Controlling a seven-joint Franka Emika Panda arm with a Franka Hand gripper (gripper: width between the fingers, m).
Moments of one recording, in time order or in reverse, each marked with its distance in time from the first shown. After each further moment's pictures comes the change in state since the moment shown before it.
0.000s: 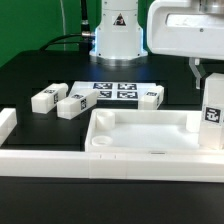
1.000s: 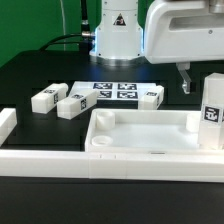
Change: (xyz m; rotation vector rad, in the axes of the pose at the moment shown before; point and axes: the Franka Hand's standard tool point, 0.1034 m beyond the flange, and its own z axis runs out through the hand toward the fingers) arm 0.000 -0.001 0.000 -0.011 0.004 -0.724
